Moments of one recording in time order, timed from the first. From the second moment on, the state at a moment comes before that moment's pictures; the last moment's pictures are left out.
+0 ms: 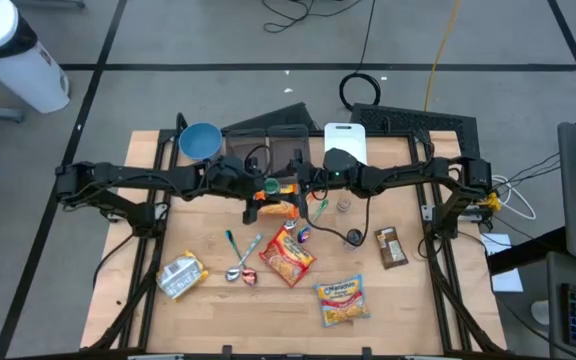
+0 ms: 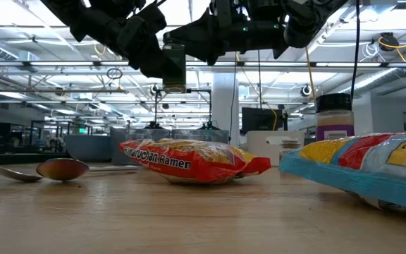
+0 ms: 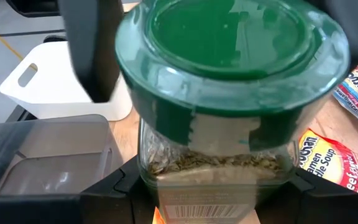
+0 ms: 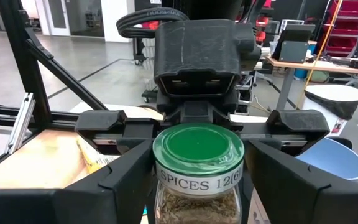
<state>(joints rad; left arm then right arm) 0.19 1.33 0.79 0.05 0.13 0.17 -0.19 1.70 1.03 0.64 -0.29 -0.06</state>
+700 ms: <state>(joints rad) 0.19 1.38 0.79 0.09 0.13 0.17 -0.19 1.70 1.03 0.60 -0.29 -0.07</state>
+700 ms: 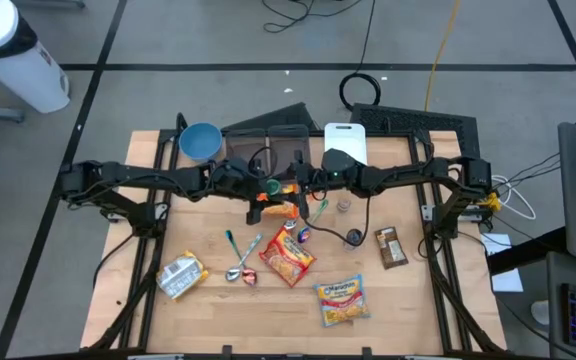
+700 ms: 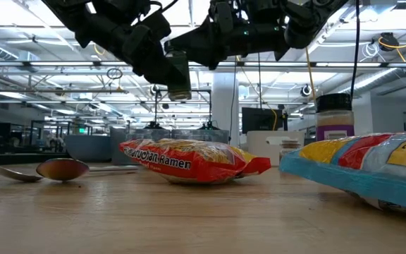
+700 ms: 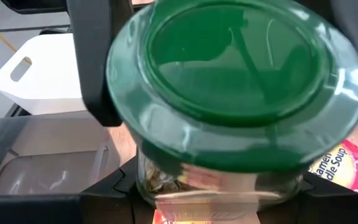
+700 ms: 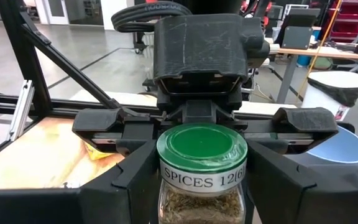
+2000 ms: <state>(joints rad) 0.19 1.17 0.79 -0.18 0.08 0.16 -0.23 1.60 1.03 0.44 -0.19 -0.14</state>
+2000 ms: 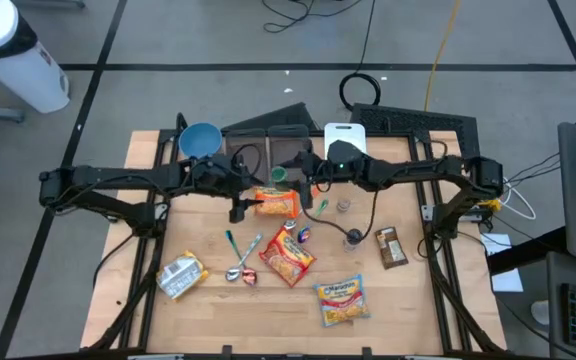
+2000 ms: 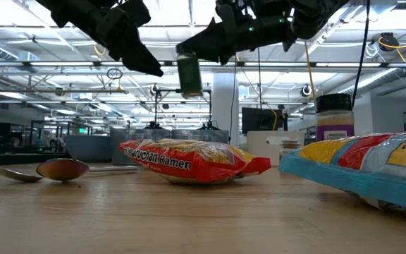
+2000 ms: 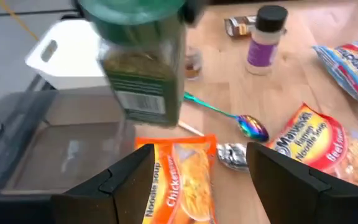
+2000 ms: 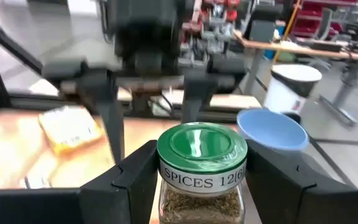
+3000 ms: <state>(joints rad) 0.18 0.63 0.46 -0.22 0.08 -0.03 -0.50 1.23 0.67 0.48 0.05 -0.07</state>
